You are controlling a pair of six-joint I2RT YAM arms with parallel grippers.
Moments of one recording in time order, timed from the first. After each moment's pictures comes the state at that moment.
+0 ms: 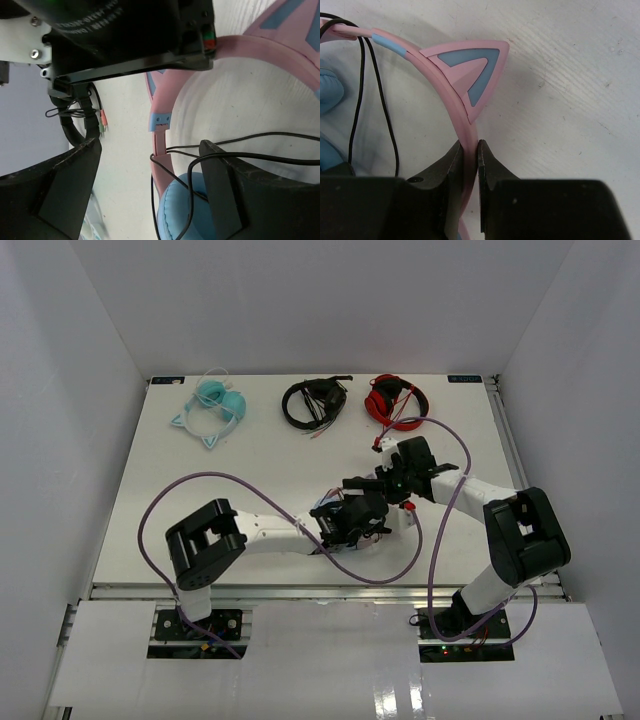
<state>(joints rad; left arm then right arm) -1.17 1.82 1.12 0.11 -0.54 0.75 0.41 1.58 0.86 -0.21 -0.28 -0.10</state>
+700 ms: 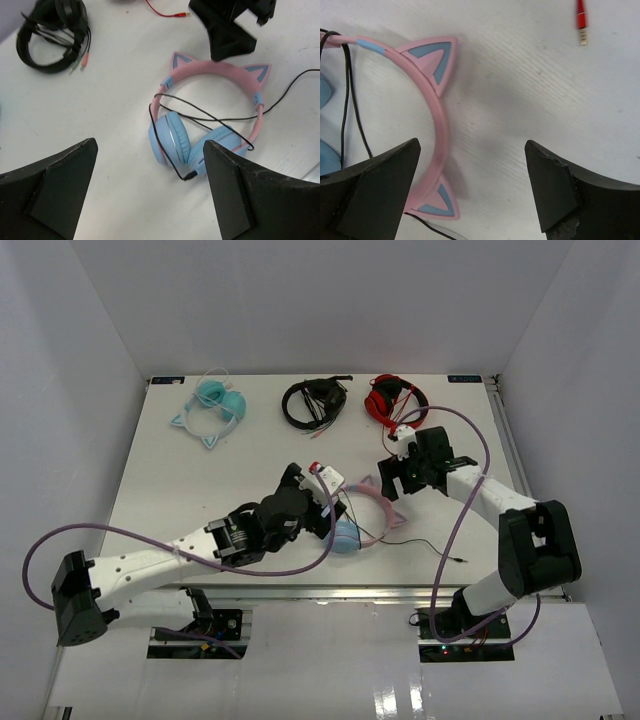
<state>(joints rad) -1.13 1.14 0.89 -0.14 -0.48 0.07 0.32 1.52 0.90 -0.30 -0.27 -0.16</state>
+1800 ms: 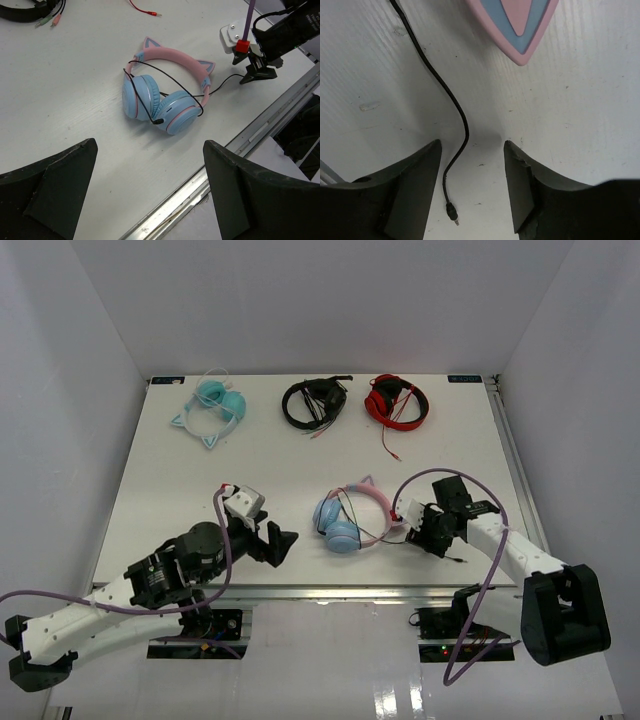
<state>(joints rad) -1.11 0.50 0.62 -0.37 -0.36 -0.29 0.28 1.14 0.54 -0.62 -0.22 -0.96</state>
